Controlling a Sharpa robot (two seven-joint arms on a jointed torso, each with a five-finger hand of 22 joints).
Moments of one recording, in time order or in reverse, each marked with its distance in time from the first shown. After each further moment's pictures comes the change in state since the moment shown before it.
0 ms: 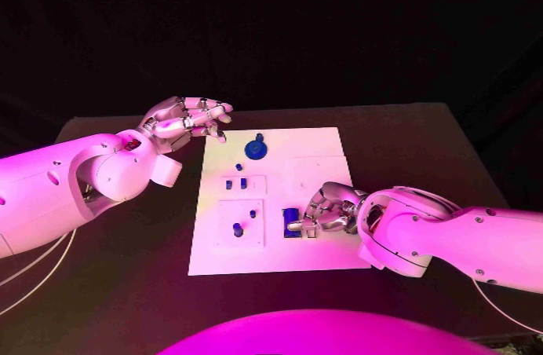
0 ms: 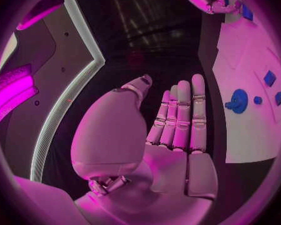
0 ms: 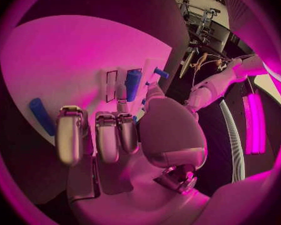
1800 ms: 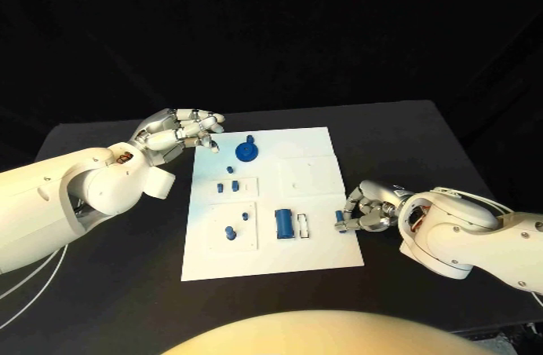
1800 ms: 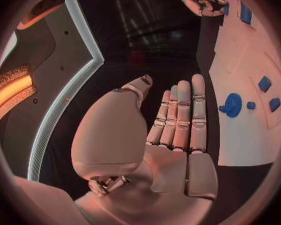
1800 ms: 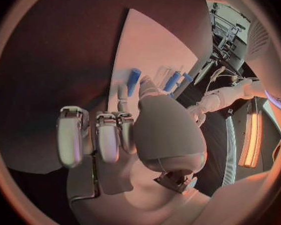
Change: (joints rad) left arm -0.026 0.004 -0.002 0.002 0.003 0.002 0.004; left_hand 0.005 0.005 -0.003 0.003 0.000 0.000 0.000 0.004 0.000 -0.004 0.004 0.000 0.001 0.000 0.000 0.000 0.000 0.000 0.000 0.000 0.000 -0.002; right arm -0.040 -0.220 -0.004 -0.002 -0.240 0.026 0.051; right_hand 0.134 -0.033 0.064 0.004 0.040 -0.016 0.009 -0.009 -0.006 0.000 0.000 0.000 0.001 -0.004 -0.003 0.000 0.000 0.000 0.004 -0.004 0.020 -0.001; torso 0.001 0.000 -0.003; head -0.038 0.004
